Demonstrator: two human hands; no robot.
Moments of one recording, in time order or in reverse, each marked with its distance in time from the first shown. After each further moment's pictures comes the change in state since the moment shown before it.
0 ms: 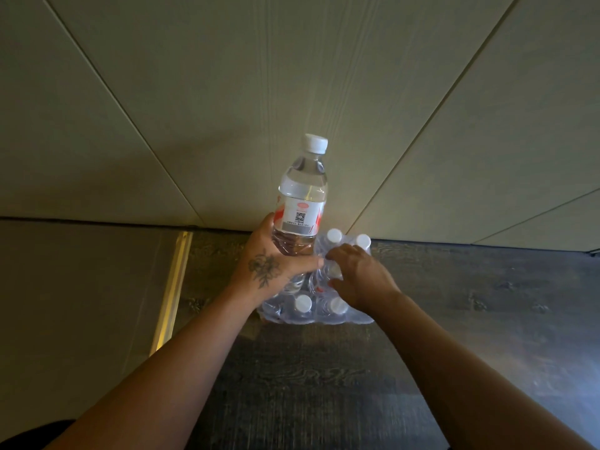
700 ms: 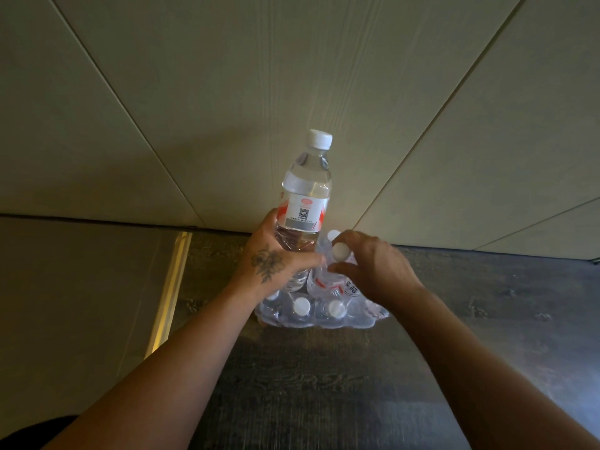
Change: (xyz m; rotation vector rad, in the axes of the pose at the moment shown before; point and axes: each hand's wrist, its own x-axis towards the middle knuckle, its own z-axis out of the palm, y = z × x) left_hand 0.000 0.013 0.003 -0.020 -0.009 -0.029; right_hand -0.001 -0.001 -0.038 0.050 0.150 -0.048
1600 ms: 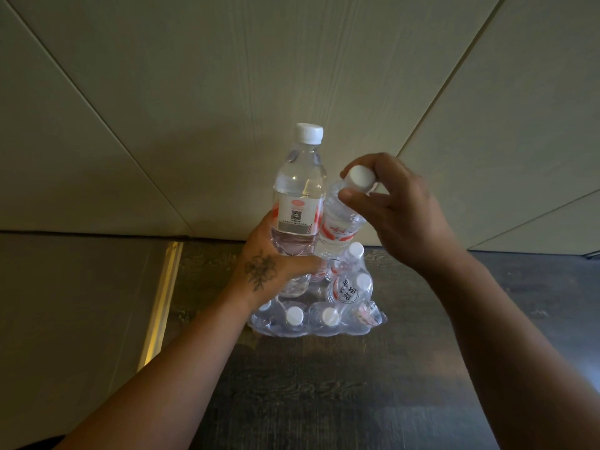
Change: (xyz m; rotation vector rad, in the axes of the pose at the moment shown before) left_hand 0.005 0.013 0.004 0.022 -0.044 0.032; right_hand 0.014 -0.017 -0.101 0.495 0.330 -0.188
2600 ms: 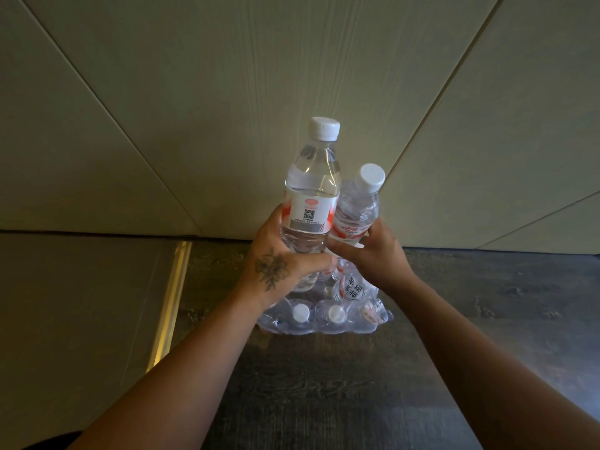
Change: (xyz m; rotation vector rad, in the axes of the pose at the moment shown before) left_hand -0.009 0.005 0.008 -0.067 0.039 0.110; right_hand -0.038 0.068 0.067 0.108 -0.049 0.341
